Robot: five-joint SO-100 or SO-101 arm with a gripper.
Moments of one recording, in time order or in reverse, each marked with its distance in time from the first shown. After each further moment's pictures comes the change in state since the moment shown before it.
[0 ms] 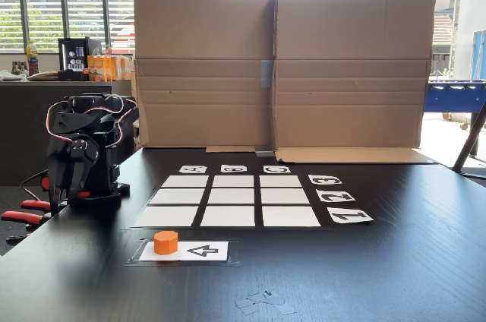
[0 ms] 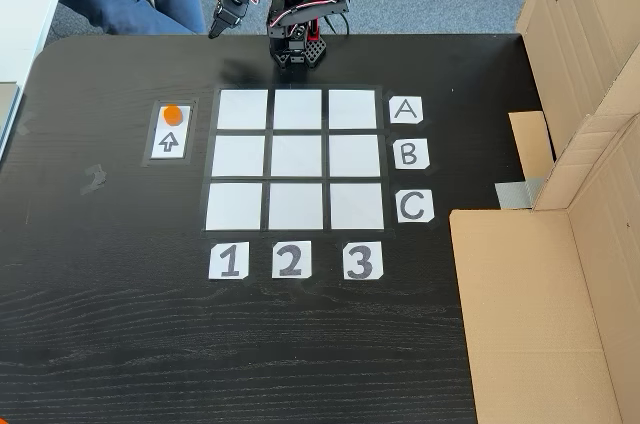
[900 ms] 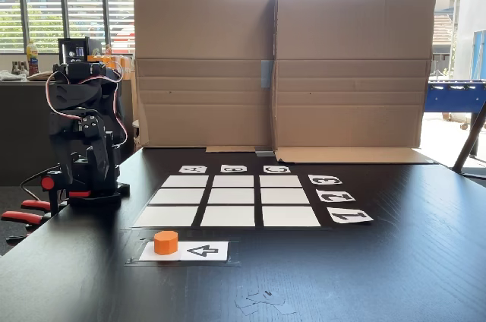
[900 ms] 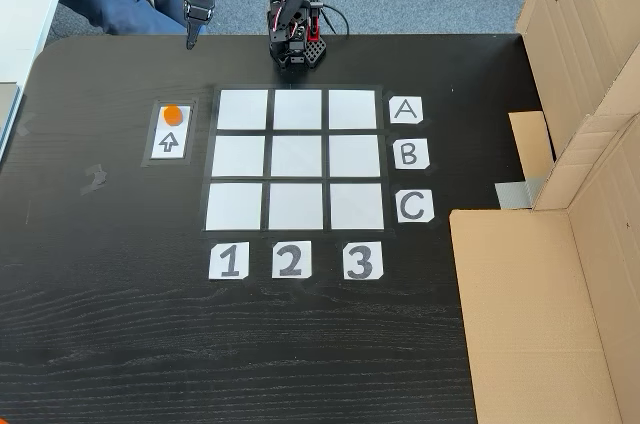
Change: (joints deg) arm -15.2 -40.3 -40.6 12.8 0.6
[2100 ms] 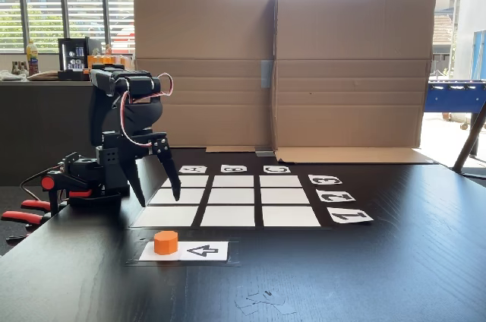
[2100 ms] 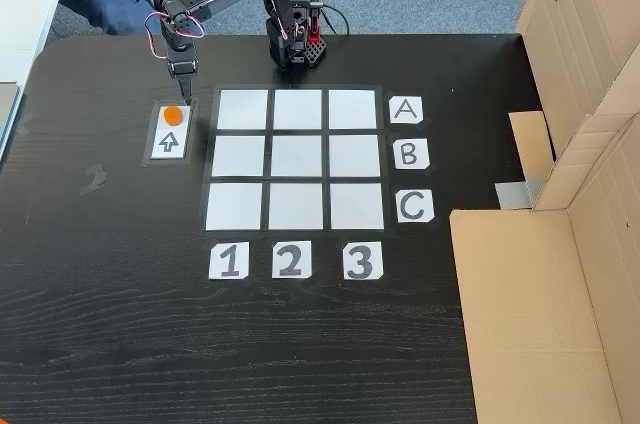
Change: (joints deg) arm -24.3 -38.1 -30.1 5.7 15.1
